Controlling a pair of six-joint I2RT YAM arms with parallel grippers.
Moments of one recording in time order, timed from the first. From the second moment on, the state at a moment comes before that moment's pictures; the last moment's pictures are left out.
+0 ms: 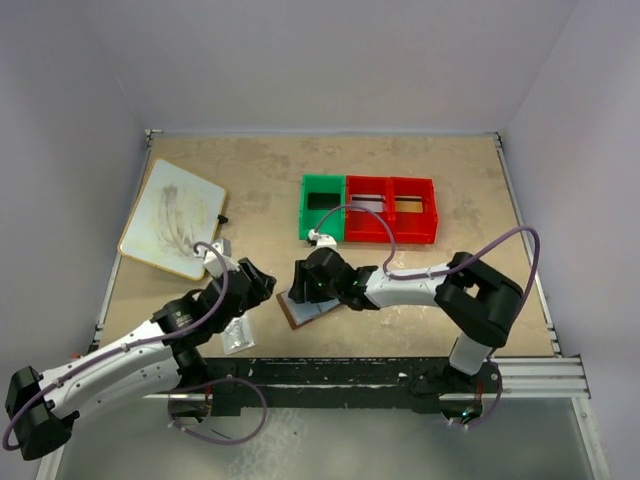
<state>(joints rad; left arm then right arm) -0.91 0.66 0.46 -0.44 -0.54 -1.11 1.05 1.73 0.88 0.04 0.17 0.79</state>
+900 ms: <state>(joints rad) -0.90 0.84 0.17 0.21 -0.20 -1.14 0.98 1.70 0.77 0.22 0.00 0.84</state>
